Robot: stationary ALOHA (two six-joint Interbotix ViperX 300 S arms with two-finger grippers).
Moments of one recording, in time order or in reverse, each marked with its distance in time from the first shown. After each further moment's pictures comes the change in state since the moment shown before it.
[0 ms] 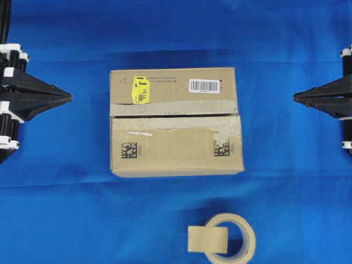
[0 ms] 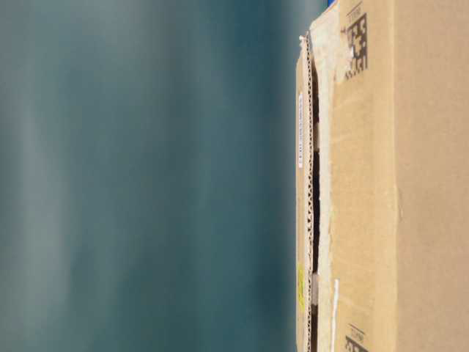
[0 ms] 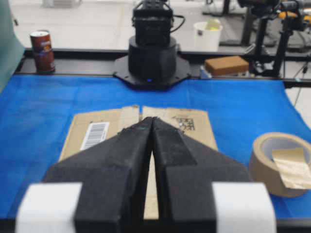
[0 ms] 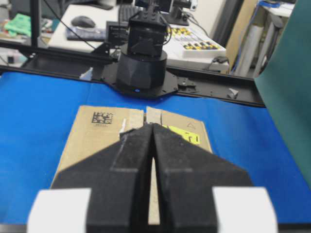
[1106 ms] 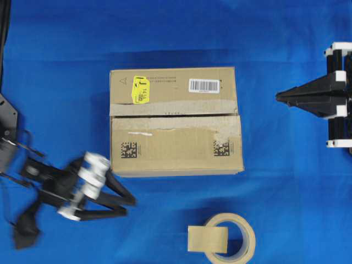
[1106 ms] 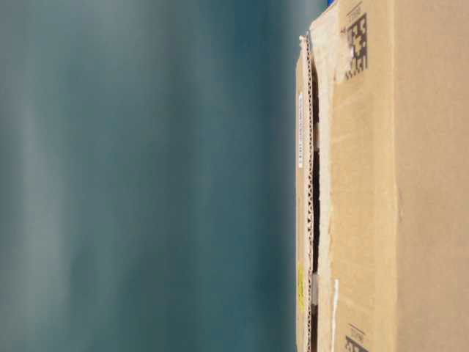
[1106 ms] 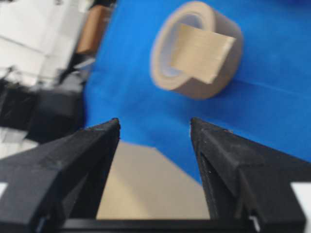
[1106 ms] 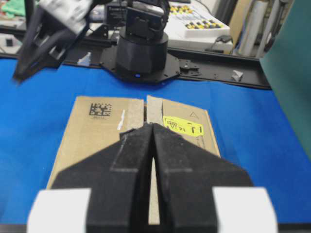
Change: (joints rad) left arm -0.417 0.802 -0.258 -0.018 -0.178 1.077; right arm -0.006 0.129 -0.064 0.028 0.005 0.005
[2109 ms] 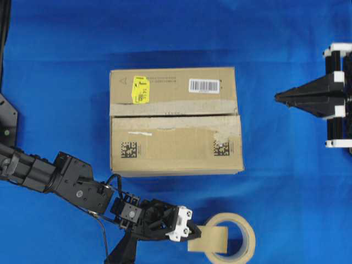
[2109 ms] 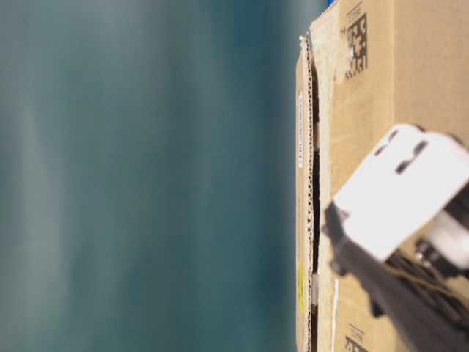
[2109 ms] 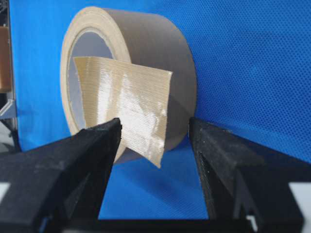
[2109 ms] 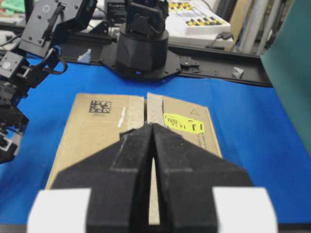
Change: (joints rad) left arm 0.002 0.514 -0.449 -0.005 0.164 0.244; right arm 0.000 0.006 0.000 -0.002 0.000 0.000
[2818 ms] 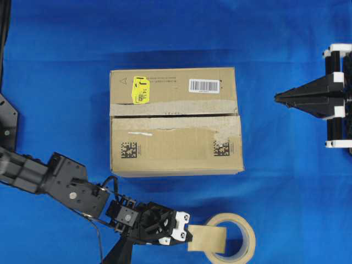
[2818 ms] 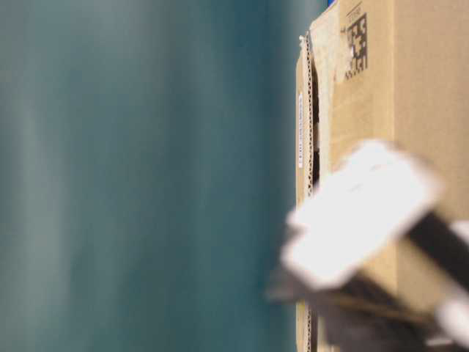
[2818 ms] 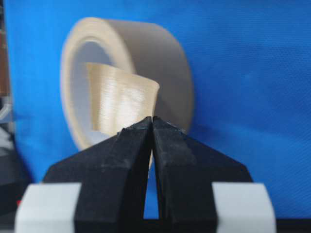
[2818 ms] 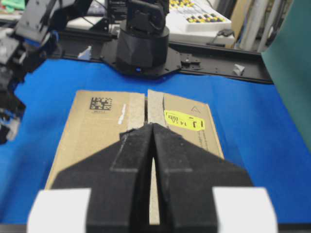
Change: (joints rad) left arm -0.014 -0.061 0.000 0.000 0.075 -0.008; right arm 0.000 0.000 0.002 0.002 0.006 0.000
